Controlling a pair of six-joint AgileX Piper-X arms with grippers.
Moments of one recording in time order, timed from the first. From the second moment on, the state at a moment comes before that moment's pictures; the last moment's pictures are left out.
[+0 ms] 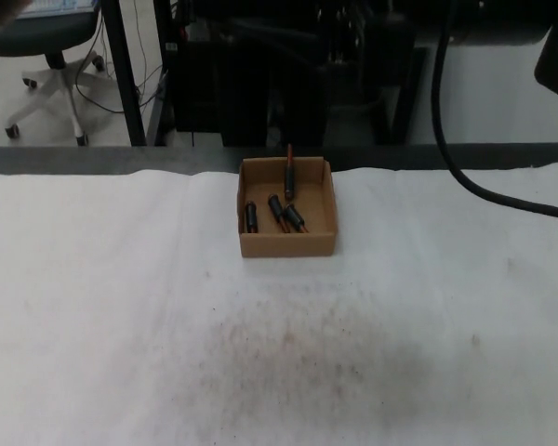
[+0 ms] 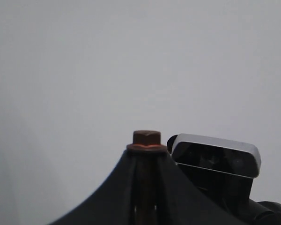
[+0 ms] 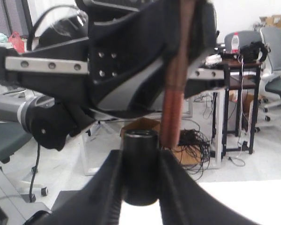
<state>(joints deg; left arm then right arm) -23.4 53.4 -46.4 -32.9 37.4 -30.5 38.0 74.3 -67.4 -6.2 -52.3 6.6</state>
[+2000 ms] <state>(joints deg) -23.1 53.4 -46.2 -30.4 45.9 -29.9 38.1 74.6 -66.8 -11.8 -49.2 9.4</state>
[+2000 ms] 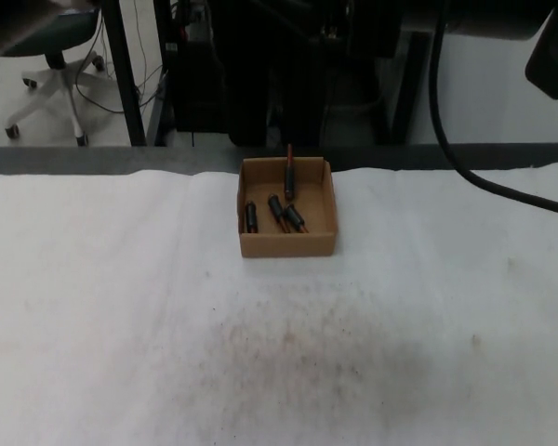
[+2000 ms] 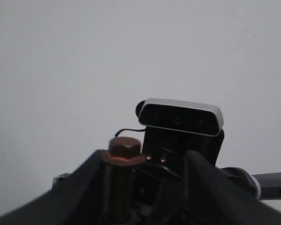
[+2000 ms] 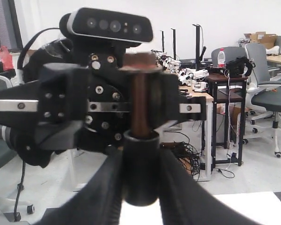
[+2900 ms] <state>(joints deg) -14.5 53.4 -46.1 -28.0 36.9 -28.6 33.7 76.0 -67.3 2.5 -16.7 6.8</state>
